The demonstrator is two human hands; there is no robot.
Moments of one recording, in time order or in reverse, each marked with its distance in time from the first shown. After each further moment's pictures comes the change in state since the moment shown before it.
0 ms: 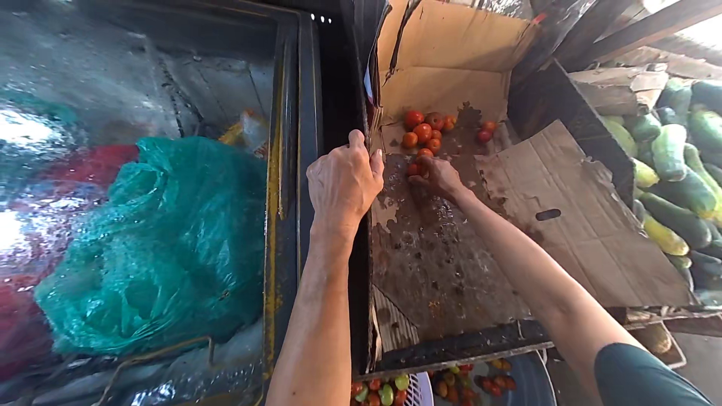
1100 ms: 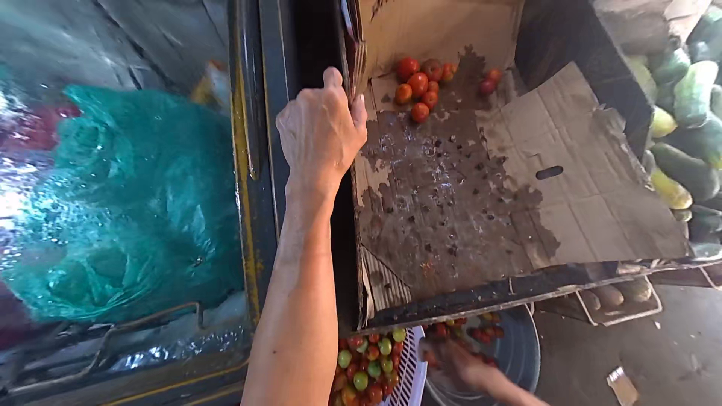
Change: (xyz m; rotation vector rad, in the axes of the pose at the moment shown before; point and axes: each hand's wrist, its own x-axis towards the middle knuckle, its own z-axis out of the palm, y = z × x) left_hand 0.004 0.004 -0.008 0.034 -0.083 -0.041; right_hand -0.384 -0.009 0.142 0.436 -0.826 0.051
